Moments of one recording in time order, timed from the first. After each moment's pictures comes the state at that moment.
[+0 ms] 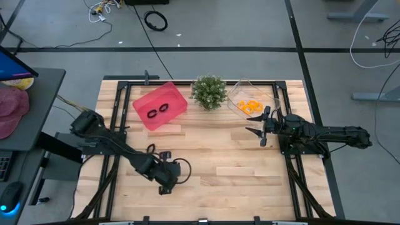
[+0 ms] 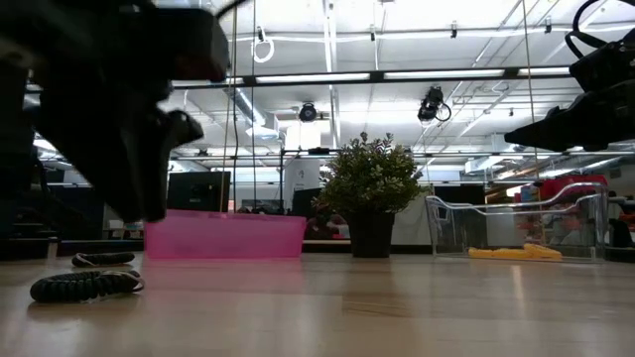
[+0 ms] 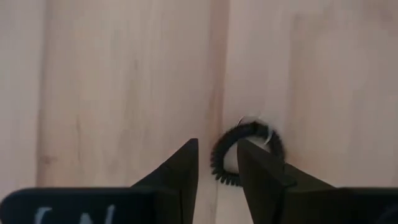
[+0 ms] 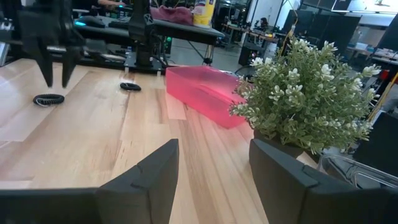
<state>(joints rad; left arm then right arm) -0.57 1.70 1.05 -0.57 -0.24 -0.58 -0.13 0.20 0.02 0.08 0.07 -0.19</state>
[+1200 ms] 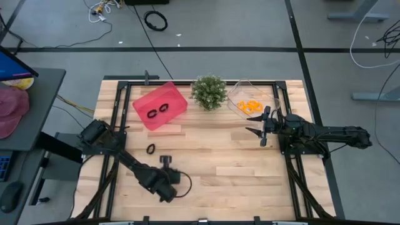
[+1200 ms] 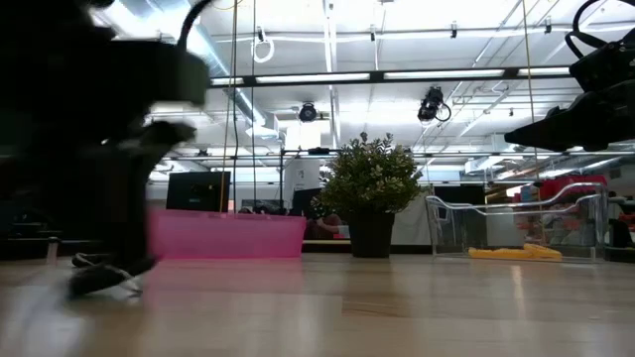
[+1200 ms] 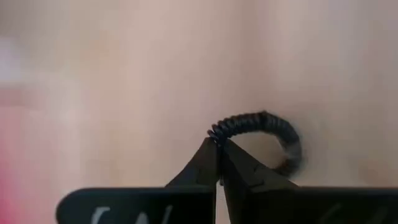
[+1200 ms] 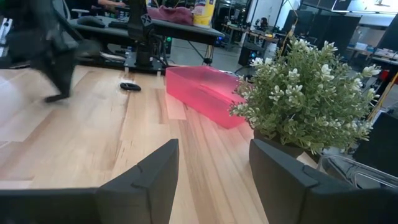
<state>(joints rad) -0.64 1.86 1.14 -0.69 -0.51 -0.56 -0.13 0.20 0.02 0.08 0.07 -0.19</state>
